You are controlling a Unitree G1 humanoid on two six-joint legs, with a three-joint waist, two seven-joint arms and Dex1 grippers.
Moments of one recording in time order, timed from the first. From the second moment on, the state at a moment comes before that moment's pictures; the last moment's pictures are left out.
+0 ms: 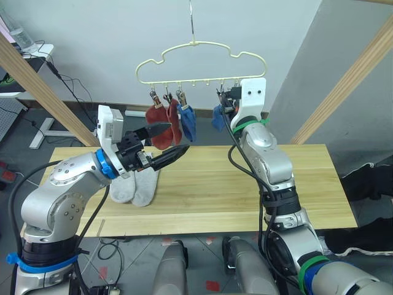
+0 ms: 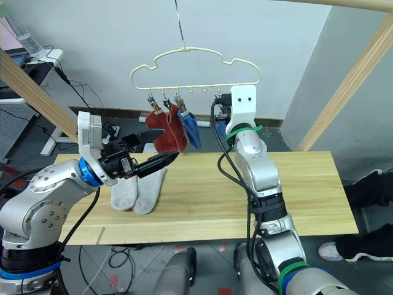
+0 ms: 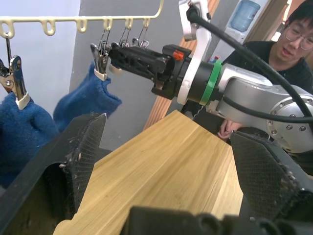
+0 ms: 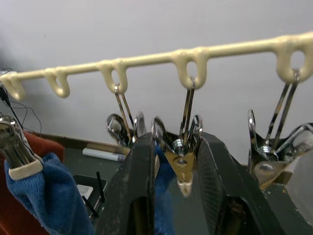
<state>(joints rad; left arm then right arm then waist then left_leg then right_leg) -0.32 0.66 0.22 -0.41 -0.79 0.65 -0.77 -0.80 0.07 0.02 0.08 0.06 0.48 -0.08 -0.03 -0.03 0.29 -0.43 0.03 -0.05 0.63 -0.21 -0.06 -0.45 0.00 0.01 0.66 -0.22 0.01</state>
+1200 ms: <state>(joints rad) -0.32 0.65 0.20 -0.39 -0.77 0.64 -0.76 -0.80 0.08 0.02 0.08 0.06 0.47 -0.09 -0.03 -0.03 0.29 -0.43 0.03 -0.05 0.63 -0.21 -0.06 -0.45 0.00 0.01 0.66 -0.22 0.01</state>
